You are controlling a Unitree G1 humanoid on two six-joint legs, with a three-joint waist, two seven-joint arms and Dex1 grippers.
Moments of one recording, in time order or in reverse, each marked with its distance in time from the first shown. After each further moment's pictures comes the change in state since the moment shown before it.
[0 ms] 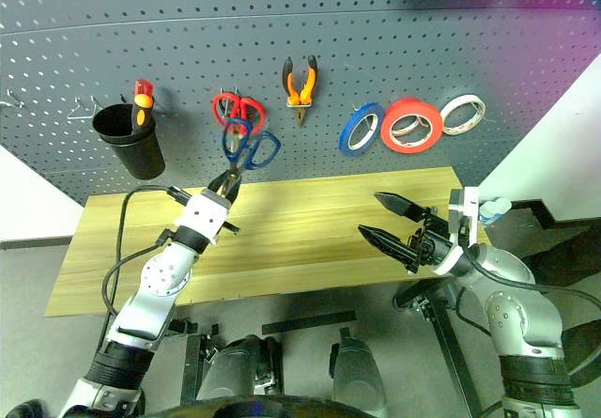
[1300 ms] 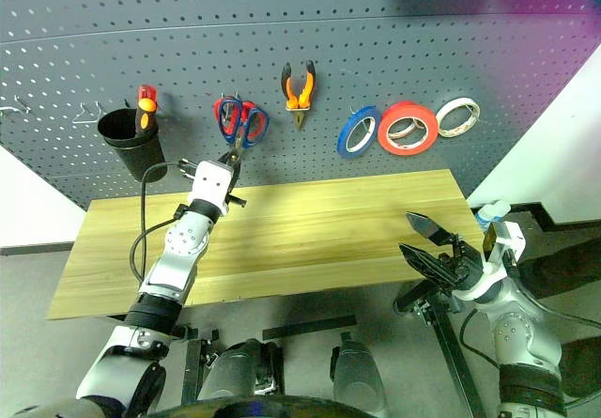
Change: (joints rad) left arm -0.310 -0.124 0.063 0.451 -0.070 -0.014 0.010; right arm 0.021 0.072 -0.111 0.357 0.062 -0.118 0.352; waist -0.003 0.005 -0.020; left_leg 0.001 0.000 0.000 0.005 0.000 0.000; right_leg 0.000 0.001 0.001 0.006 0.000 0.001
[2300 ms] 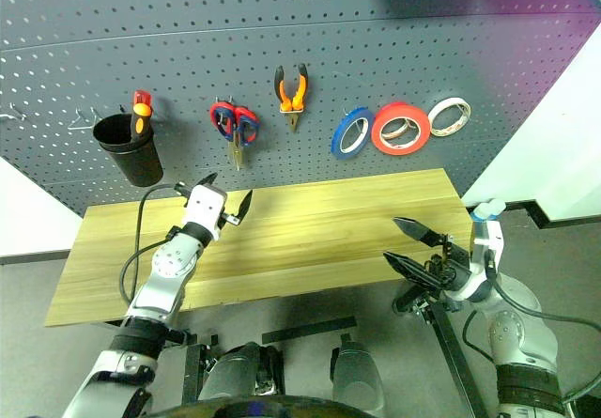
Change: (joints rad) left arm 0.215 0.066 0.015 -0.125 -0.061 0.027 -0.142; right arm 0.011 -0.006 0.053 -0.084 -0.142 -0.046 -0.051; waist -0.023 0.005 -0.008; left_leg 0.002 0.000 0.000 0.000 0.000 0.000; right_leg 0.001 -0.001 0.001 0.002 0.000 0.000
